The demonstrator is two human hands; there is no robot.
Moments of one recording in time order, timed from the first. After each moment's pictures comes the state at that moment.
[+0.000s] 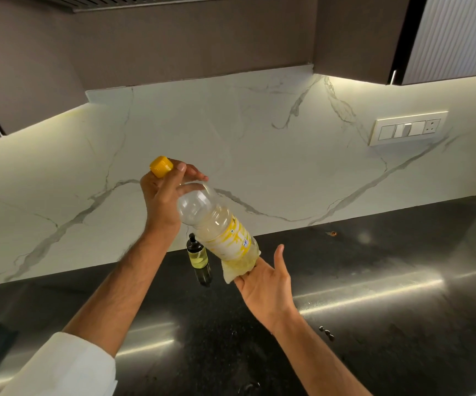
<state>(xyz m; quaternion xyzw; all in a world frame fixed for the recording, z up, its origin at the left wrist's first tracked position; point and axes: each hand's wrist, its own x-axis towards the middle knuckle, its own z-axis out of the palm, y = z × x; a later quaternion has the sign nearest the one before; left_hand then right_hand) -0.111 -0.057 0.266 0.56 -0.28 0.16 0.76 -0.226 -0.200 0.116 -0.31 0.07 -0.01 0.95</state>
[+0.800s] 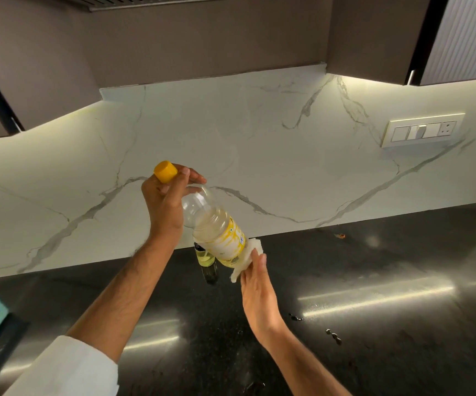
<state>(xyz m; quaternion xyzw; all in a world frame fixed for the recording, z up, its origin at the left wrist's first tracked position) -0.110 -0.044 0.253 0.60 -0.25 0.24 0.72 -0.228 -0.166 0.096 -0.50 0.03 -0.05 0.86</state>
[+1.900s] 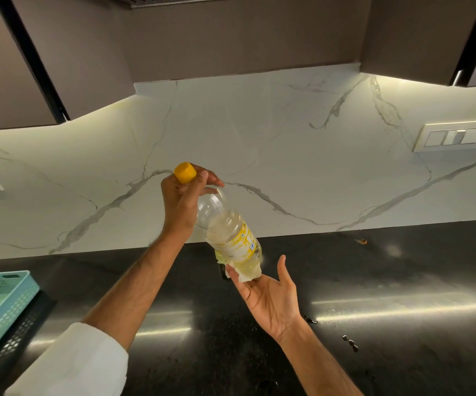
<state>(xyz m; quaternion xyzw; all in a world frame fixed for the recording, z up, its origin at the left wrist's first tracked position) -0.115 -0.017 0.252 0.63 -0.28 0.23 0.69 -0.217 -0.167 0.089 -0.13 0.08 0.13 0.98</state>
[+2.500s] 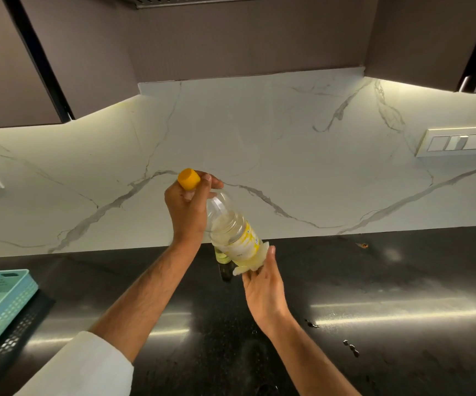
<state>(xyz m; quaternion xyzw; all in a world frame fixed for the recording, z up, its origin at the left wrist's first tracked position) -0.116 -0.027 0.235 0.62 -0.19 0.29 0.71 -0.200 -0.147 0.105 -0.37 0.11 -0.02 0.92</state>
